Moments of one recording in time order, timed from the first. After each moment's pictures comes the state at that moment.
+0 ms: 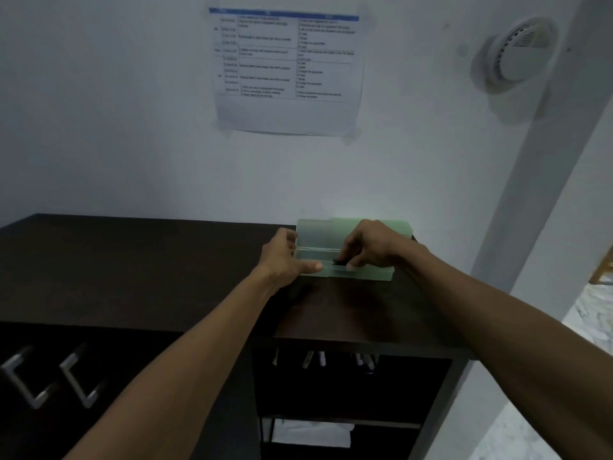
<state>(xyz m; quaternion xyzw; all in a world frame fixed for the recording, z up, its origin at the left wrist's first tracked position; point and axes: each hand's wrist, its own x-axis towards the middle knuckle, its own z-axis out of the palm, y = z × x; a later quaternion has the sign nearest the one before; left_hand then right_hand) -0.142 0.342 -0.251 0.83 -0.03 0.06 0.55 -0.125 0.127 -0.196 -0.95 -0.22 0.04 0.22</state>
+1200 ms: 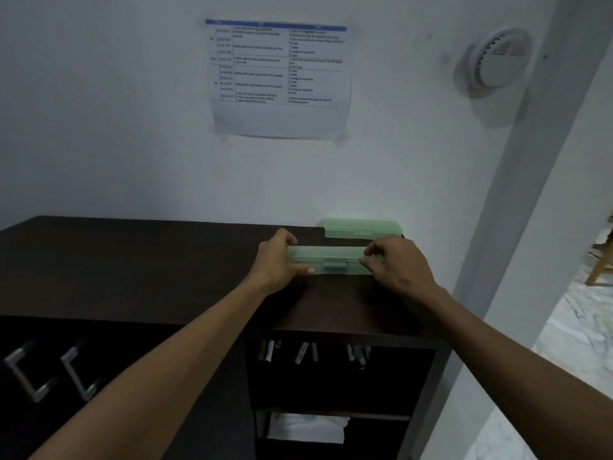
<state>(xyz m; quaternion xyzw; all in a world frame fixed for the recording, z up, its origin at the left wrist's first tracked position) -0.172 0.335 -0.241 0.90 -0.05 0.11 0.42 -0.180 0.090 -0.236 -0.94 -0.10 -0.25 0.20</state>
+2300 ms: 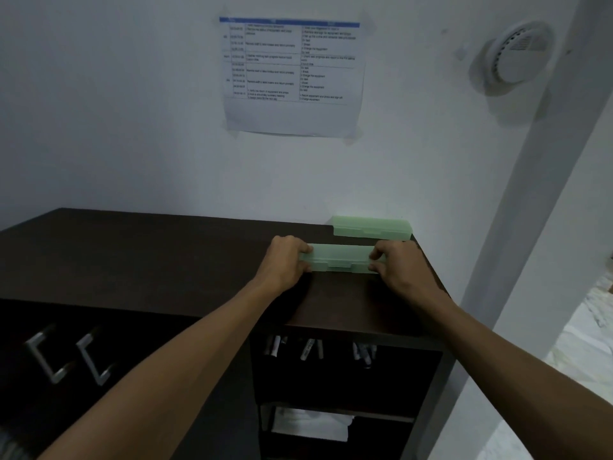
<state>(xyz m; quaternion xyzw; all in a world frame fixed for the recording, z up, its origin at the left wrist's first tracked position) -0.163 0.333 -0.252 0.94 -0.09 0.16 0.28 -0.182 0.097 -0.239 -0.95 -0.10 -0.22 0.21</state>
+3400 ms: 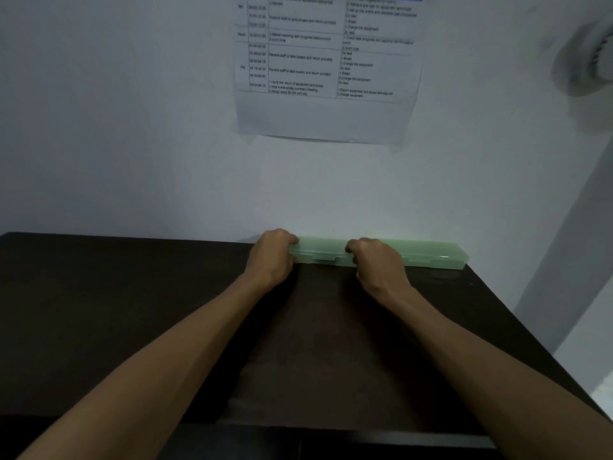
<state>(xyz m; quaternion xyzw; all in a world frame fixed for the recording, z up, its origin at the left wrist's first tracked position) -0.025 0.426 -0.249 0.95 -0.12 0.19 0.22 -0.056 0.220 -0.243 -0.96 -0.11 -0.24 0.01</state>
